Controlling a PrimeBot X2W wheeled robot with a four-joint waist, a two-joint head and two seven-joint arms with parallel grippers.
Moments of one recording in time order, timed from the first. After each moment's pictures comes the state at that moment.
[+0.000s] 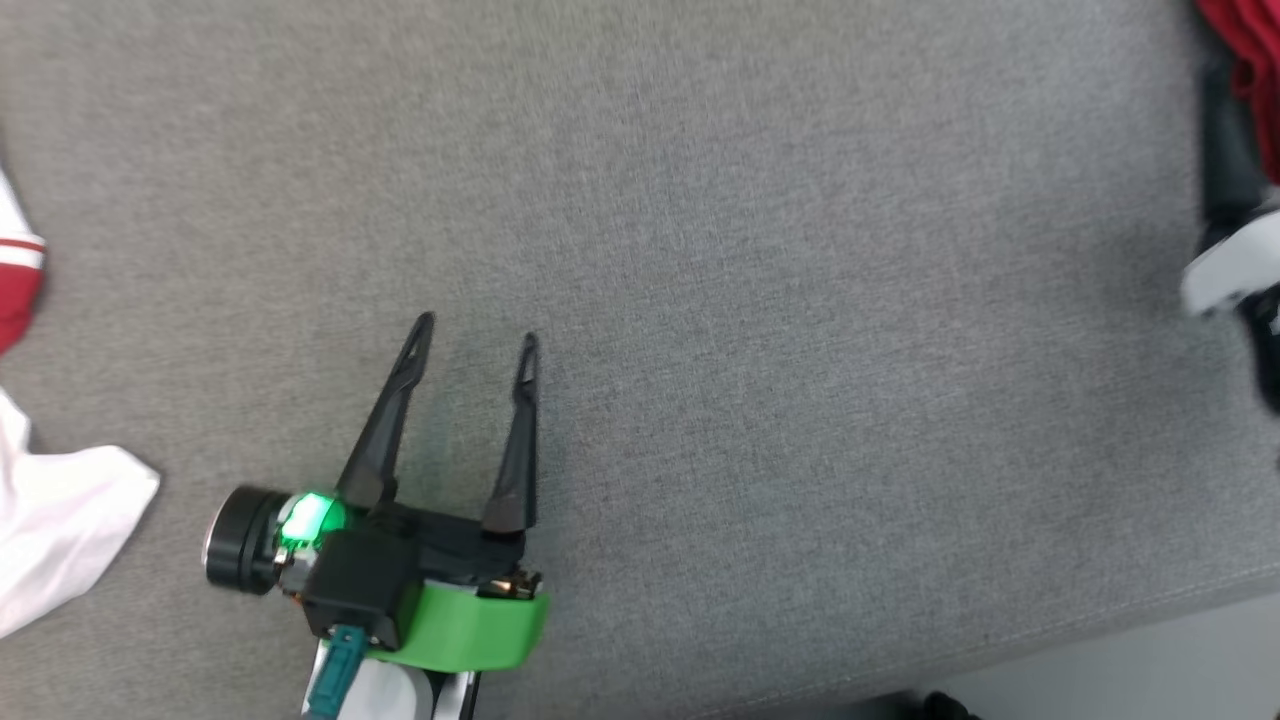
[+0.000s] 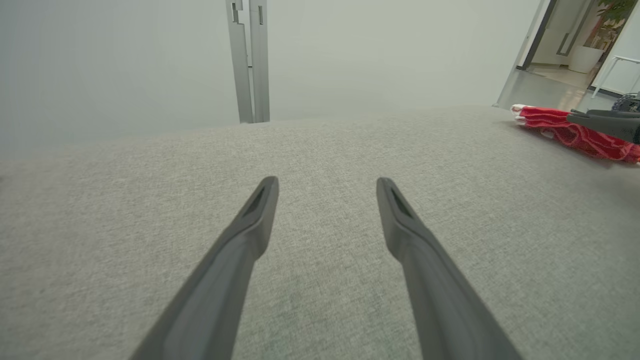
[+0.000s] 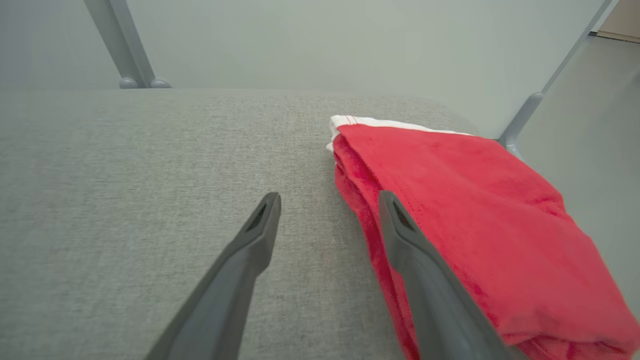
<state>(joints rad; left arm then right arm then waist) -0.13 0.10 -0.37 -0.16 -0.07 0.09 -0.26 -0.71 -0.53 0.22 0.63 0.54 0.13 -0.26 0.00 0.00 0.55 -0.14</state>
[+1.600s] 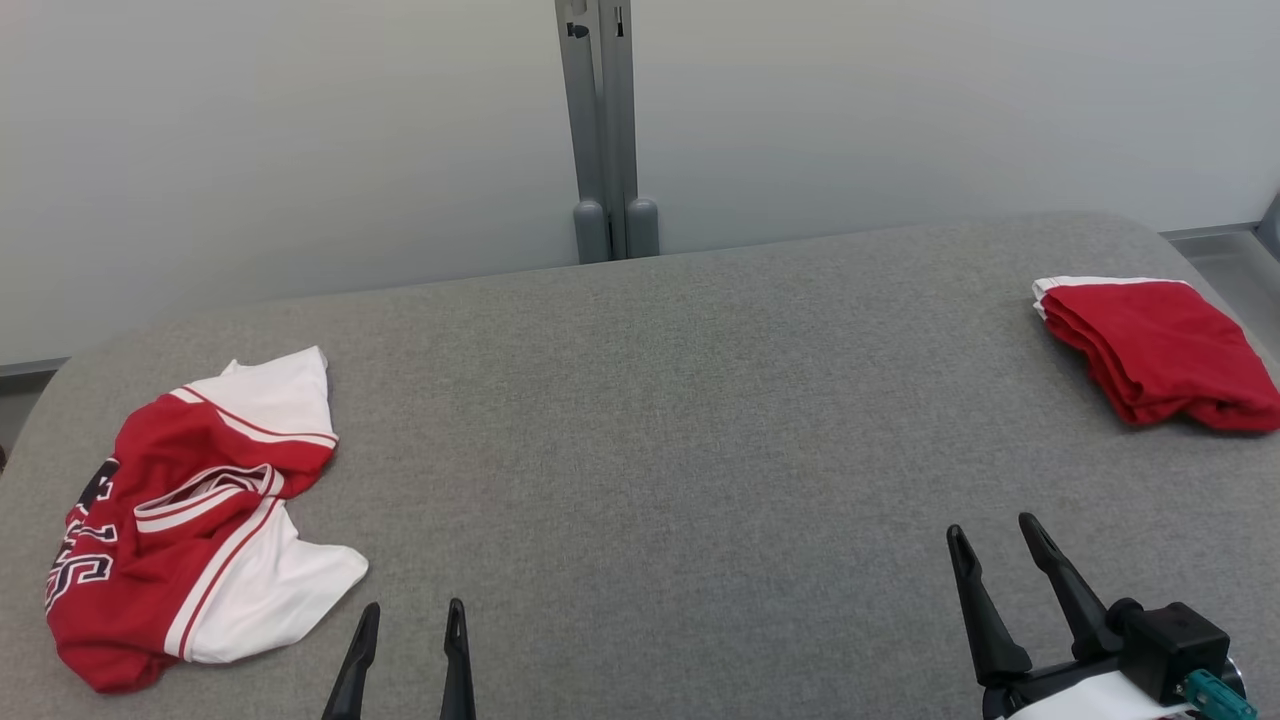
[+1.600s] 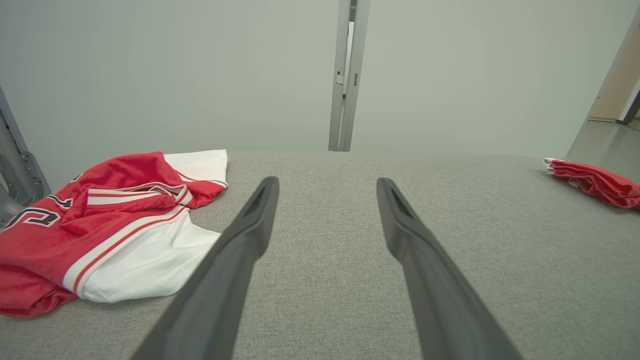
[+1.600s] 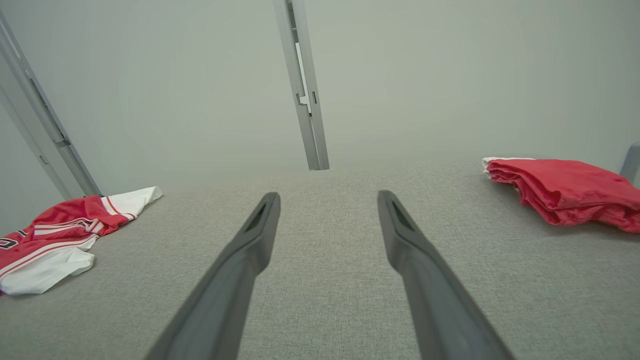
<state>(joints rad) 0.27 0.05 -0.21 -0.02 -0.19 0.07 -0.26 0.16 -0.17 0.13 0.04 0.30 0.13 -0.26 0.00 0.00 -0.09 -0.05</state>
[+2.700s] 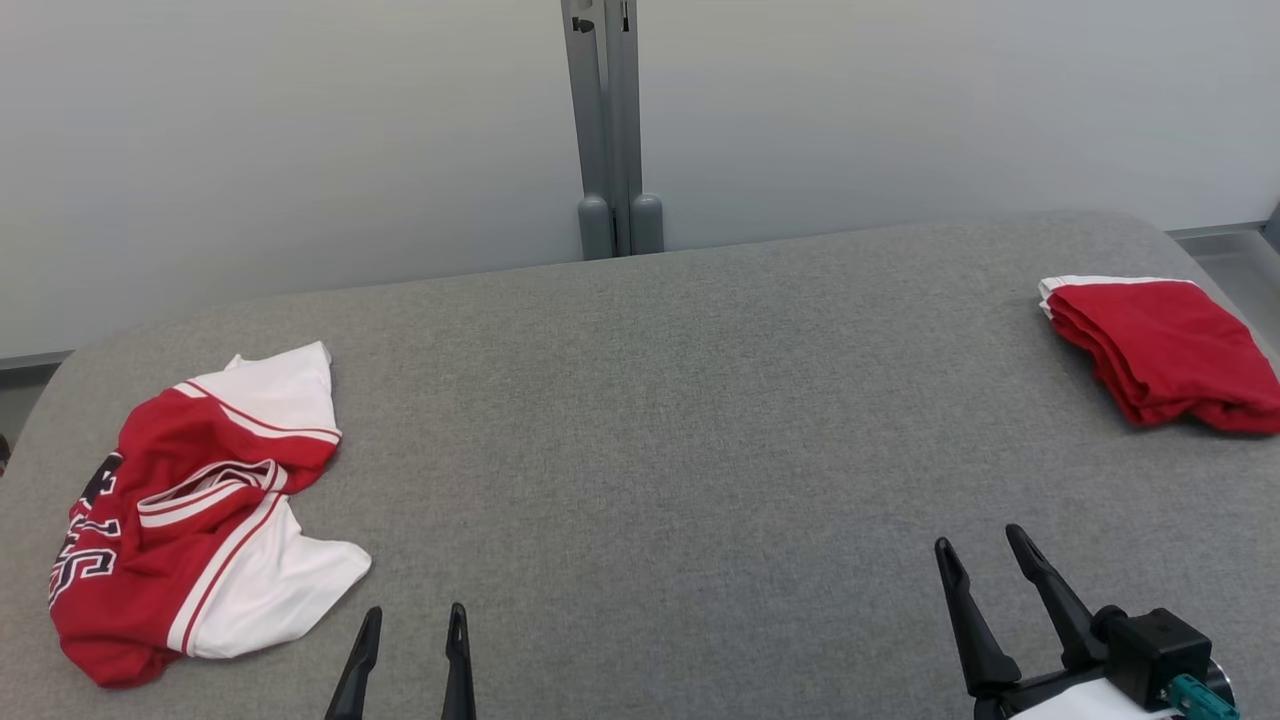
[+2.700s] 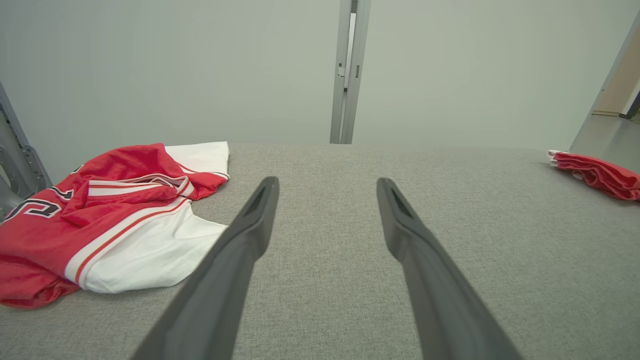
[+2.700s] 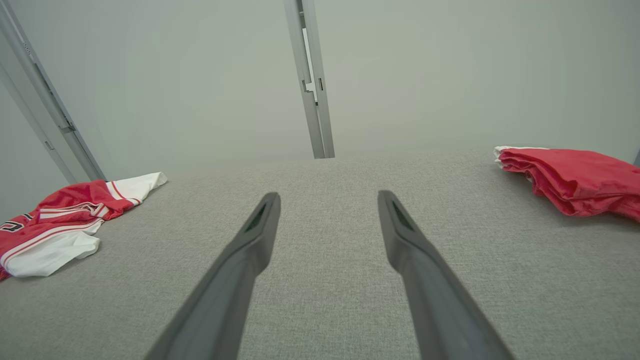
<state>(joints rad) 0.27 0.05 -0.21 0.00 -0.18 0.06 -0.26 0.16 -0.17 0.15 0.06 0.29 0.13 -0.26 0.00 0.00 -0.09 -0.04</state>
